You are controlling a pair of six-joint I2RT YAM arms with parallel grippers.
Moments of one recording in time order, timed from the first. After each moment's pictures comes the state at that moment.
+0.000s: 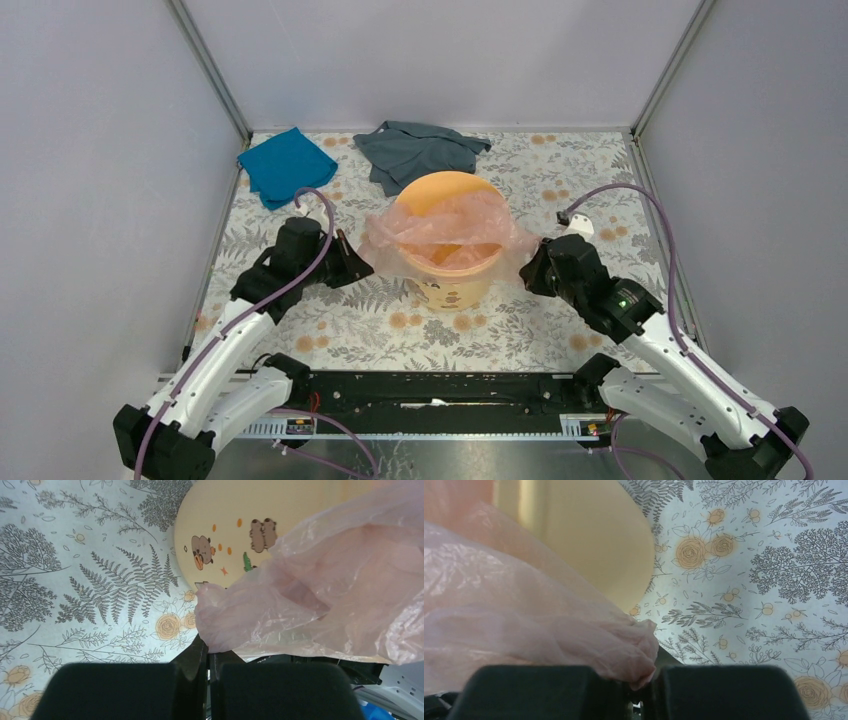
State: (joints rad) left arm -0.41 0.85 0.79 -0.61 0.23 -0.69; right arm 0.67 0.78 0.80 -0.71 0.25 0.74
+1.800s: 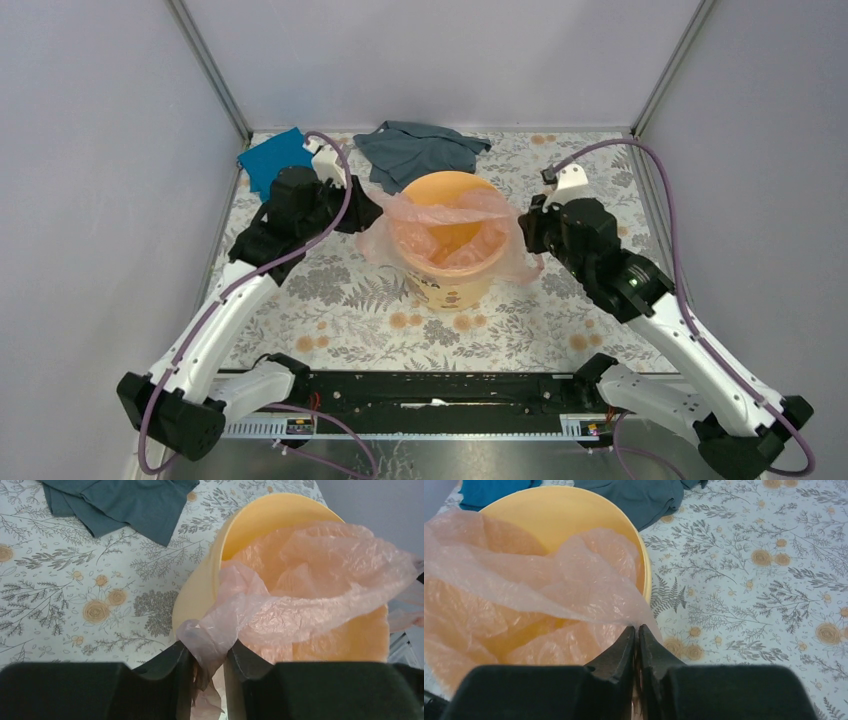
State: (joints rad) left arm -0.41 1.04 1.09 -0.45 0.23 -0.35; right arm 0.67 0.88 1.04 -0.54 0.27 0.25
